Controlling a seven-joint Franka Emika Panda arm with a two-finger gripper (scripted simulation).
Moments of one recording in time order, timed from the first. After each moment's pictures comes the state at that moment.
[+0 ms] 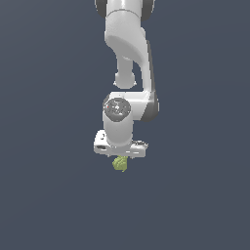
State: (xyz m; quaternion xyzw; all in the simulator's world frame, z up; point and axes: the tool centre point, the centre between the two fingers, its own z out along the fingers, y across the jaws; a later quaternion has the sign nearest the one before) arm 0.066 -0.019 0.093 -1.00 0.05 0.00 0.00
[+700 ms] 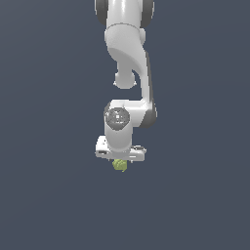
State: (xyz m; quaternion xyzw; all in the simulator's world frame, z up) arm 0.068 -0.020 0.059 -1.00 0.05 0.00 0.00
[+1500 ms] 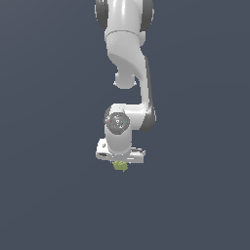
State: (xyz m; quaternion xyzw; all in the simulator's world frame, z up) arm 0.069 -0.020 0.041 -1.00 0.05 0.00 0.00
